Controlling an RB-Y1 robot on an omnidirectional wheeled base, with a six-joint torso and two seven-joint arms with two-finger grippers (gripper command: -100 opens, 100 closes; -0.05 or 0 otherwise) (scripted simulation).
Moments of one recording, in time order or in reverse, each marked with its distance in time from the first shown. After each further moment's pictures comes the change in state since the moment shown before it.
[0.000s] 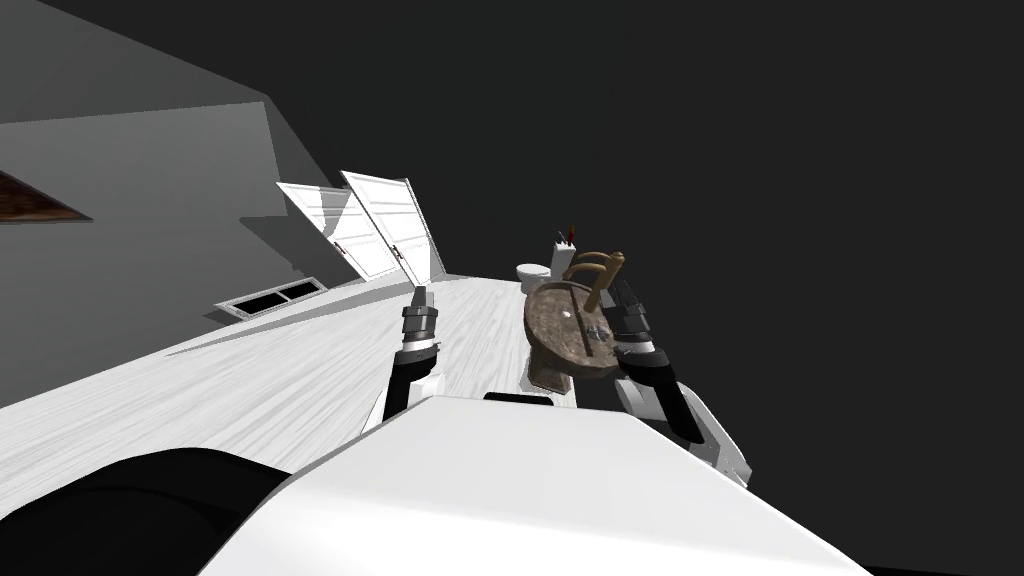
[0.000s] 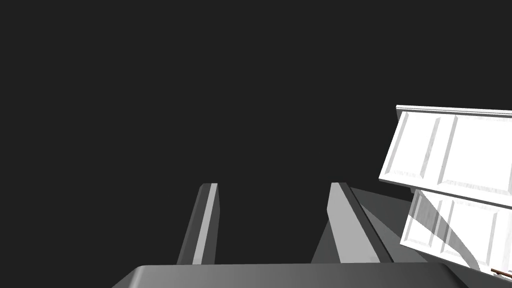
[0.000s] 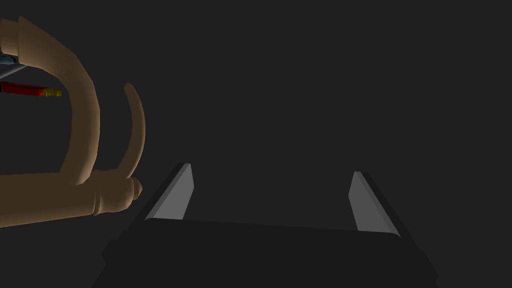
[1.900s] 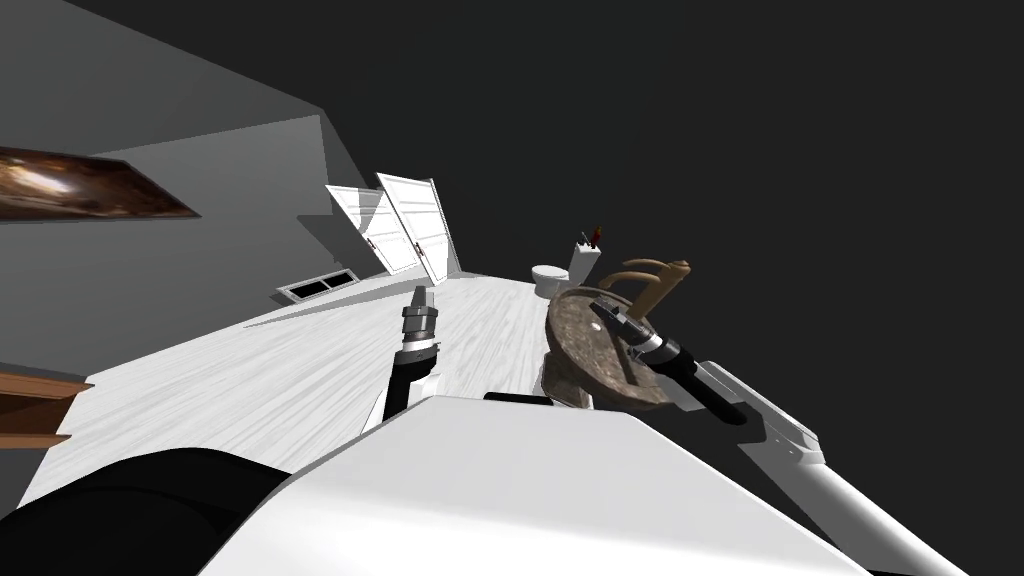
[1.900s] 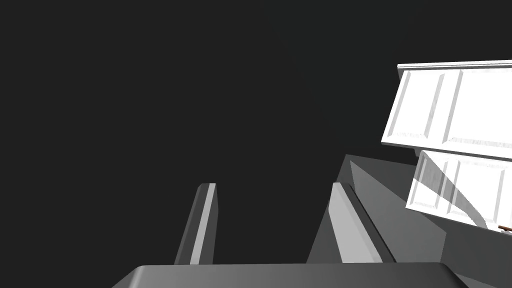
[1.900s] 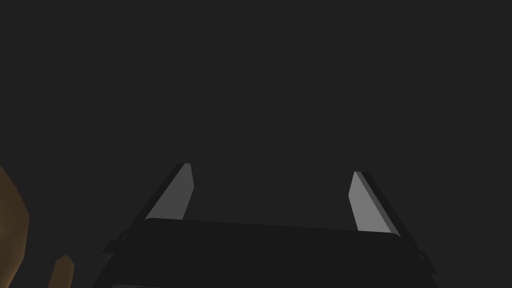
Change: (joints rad) left arm 0.000 0.000 0.000 0.000 0.000 0.000 0.000; right arm -0.064 -0.503 -0.029 0.271 0.187 -0.205 0.056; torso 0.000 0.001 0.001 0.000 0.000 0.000
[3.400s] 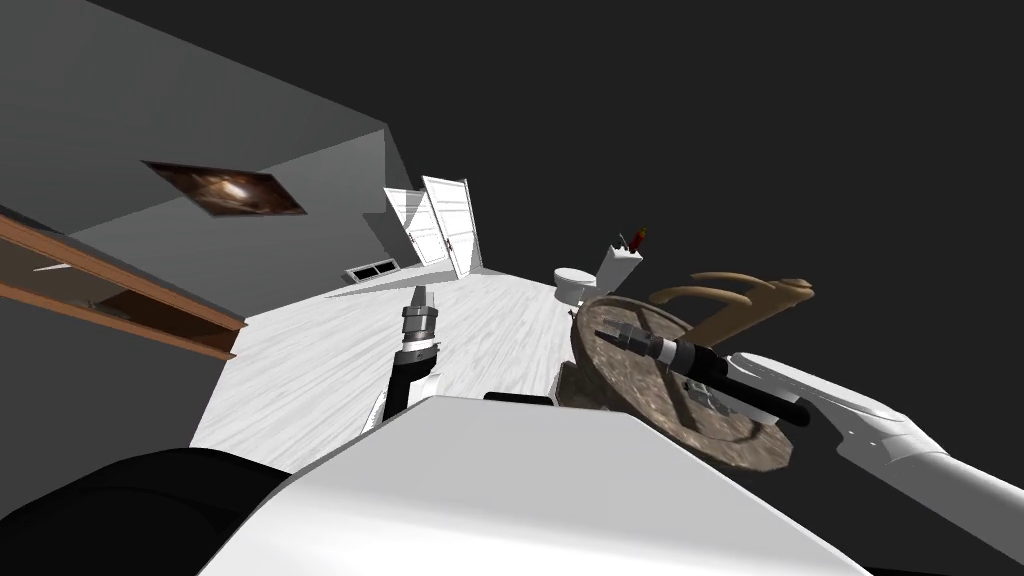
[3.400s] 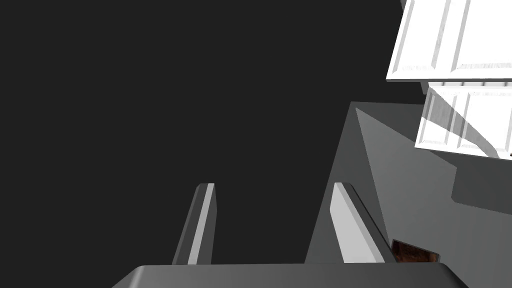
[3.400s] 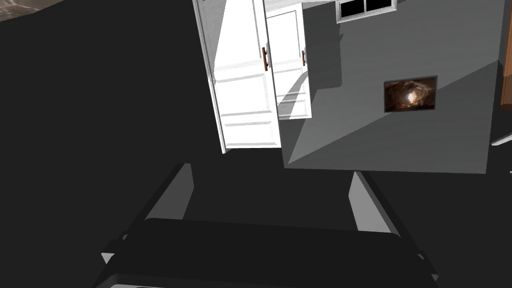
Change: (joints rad) left arm 0.000 0.000 0.000 0.000 0.000 0.000 0.000; right arm 0.047 -0.439 0.106 0.195 0.103 -0.029 0.037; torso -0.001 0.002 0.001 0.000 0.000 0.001
